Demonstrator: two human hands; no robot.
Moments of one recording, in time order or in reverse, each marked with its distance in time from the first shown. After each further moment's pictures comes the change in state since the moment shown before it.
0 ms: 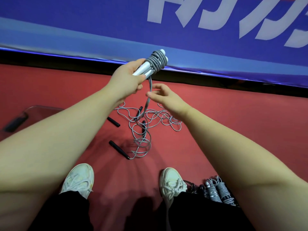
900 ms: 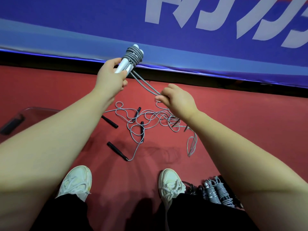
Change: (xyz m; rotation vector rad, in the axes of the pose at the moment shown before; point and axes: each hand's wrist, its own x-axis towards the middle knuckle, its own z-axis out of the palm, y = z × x) left_hand 0.014 -0.018 -0.018 -0.103 0.279 -0.033; right_hand -0.015 -0.002 -0.027 -1.016 0.217 -0.298
